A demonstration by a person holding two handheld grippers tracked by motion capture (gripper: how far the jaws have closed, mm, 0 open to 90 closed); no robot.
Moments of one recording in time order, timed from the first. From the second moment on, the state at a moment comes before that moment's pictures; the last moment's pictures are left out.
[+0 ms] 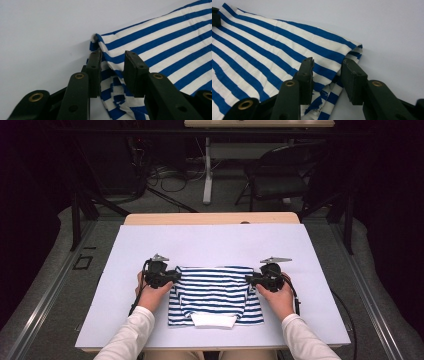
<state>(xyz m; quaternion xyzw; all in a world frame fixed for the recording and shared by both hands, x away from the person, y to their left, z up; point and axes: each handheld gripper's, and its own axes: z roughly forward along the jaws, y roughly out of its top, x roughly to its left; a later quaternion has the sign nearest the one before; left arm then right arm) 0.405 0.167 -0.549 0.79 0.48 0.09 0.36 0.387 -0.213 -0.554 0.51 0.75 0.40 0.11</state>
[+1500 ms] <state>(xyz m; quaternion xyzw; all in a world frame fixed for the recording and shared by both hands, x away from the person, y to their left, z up) 0.434 0.179 -0.548 0.74 0.52 0.08 0.42 0.416 -0.217 -0.544 0.49 0.75 0.42 0.16</state>
